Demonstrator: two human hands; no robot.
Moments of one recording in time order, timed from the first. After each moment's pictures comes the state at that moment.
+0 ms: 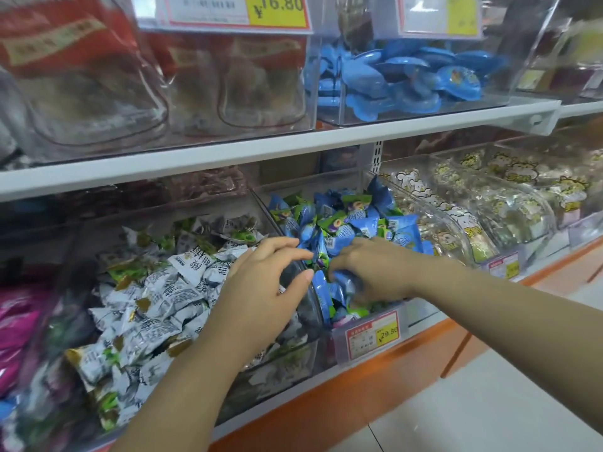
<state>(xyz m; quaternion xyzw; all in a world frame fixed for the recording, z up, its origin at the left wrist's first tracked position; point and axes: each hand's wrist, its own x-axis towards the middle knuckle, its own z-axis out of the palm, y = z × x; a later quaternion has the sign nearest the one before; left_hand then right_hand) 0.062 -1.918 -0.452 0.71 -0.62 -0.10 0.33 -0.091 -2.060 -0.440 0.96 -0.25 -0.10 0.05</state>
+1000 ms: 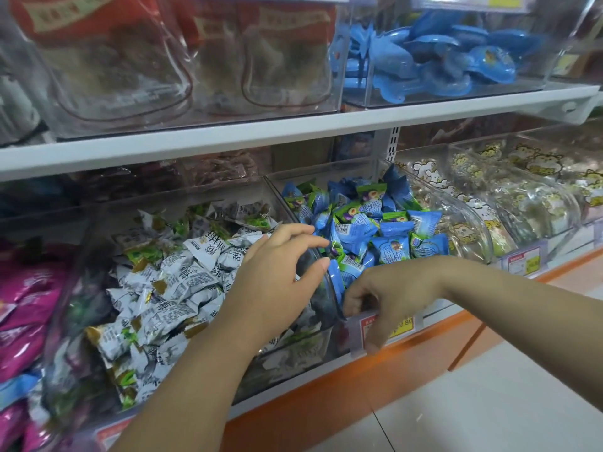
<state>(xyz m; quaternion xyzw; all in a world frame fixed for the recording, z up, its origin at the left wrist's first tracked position) 0.059 -1.916 -0.449 0.70 -0.62 -0.10 0.34 -0.092 -2.035 -0.434 0.90 -0.23 -0.23 -0.28</state>
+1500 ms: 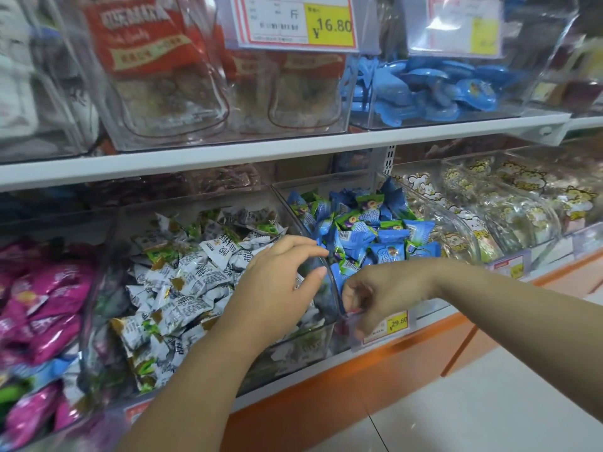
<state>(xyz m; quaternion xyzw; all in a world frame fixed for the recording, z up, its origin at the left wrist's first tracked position) 0.060 -1.895 -0.443 0.68 -0.63 -0.10 0.35 -0.090 -2.024 -0.428 0.88 -0.28 -0.19 -0.33</state>
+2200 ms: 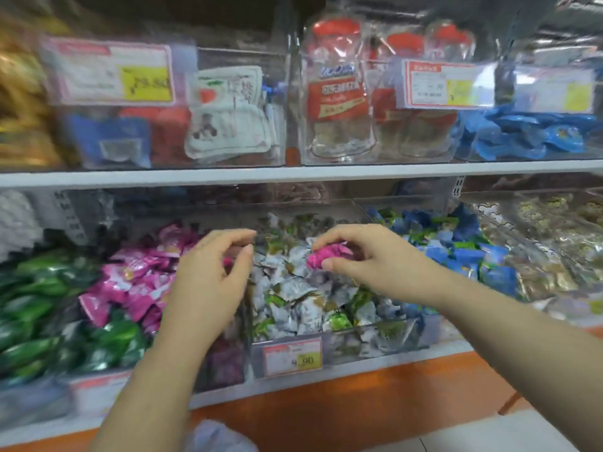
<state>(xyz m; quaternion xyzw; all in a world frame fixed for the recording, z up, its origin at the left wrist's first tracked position) 0.164 -1.751 -0.421 0.74 -0.46 0.08 0.49 -0.004 -1.897 -0.372 0.94 -0.16 0.16 -0.25</state>
